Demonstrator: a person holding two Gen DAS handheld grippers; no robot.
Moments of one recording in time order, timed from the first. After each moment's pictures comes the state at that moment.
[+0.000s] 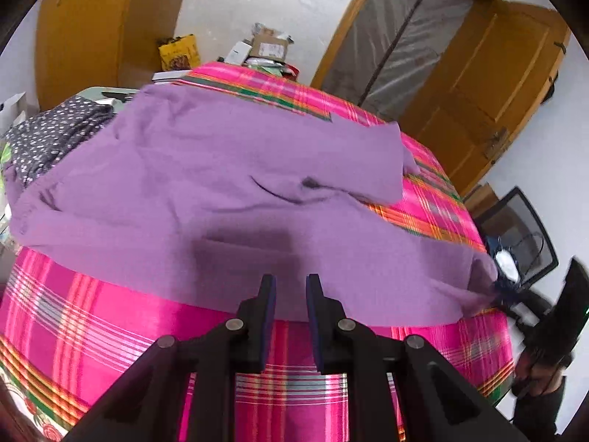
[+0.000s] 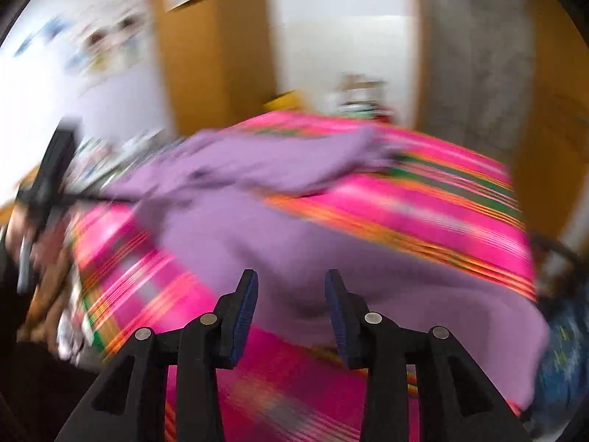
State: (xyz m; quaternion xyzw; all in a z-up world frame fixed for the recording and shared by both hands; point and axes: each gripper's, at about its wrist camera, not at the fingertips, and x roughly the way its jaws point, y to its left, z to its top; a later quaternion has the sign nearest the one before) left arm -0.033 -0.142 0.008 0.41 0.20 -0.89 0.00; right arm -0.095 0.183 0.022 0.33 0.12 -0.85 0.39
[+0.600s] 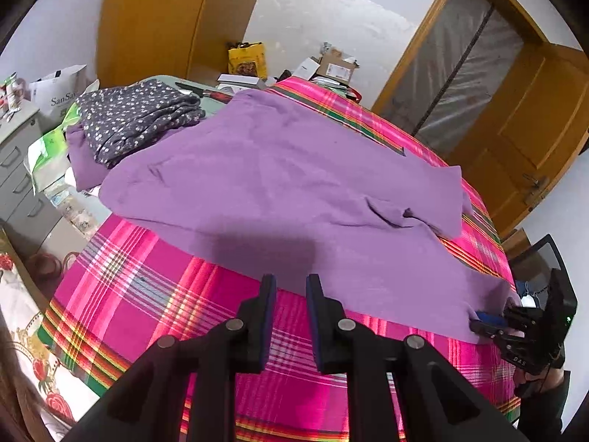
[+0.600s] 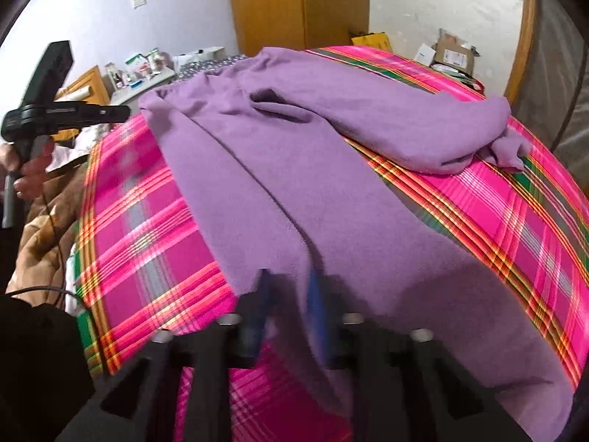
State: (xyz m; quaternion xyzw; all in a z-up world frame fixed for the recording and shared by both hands) left arm 0.010 -0.213 -0.004 0.39 0.24 -0.88 0.10; right arm -0.130 0.115 -0.016 0.40 0.20 -0.76 0.46
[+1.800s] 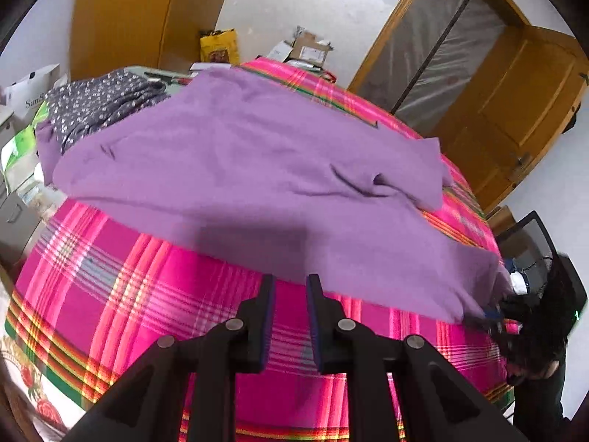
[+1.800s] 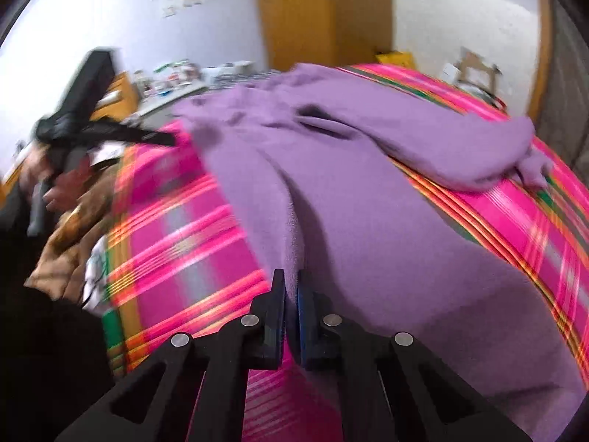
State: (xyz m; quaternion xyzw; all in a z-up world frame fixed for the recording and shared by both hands) left arm 0.000 -0.186 -0.015 0.41 0.23 -0.88 0.04; right arm -0.085 0.114 -0.006 0.36 0.21 -0.74 0.53
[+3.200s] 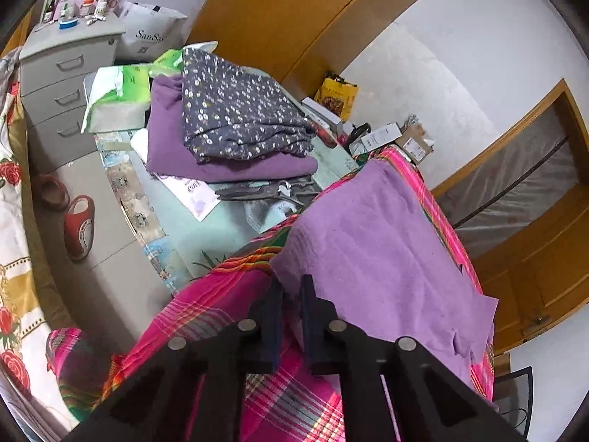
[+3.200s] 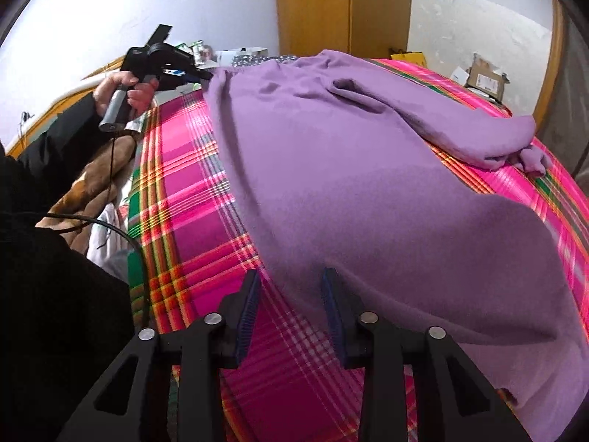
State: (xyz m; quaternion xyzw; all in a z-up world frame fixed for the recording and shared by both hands) left arm 0.030 -0.365 -0.046 0.30 0.41 -0.84 0.19; right arm -0.048 0.139 -0.020 0.37 0.23 -0.75 0.50
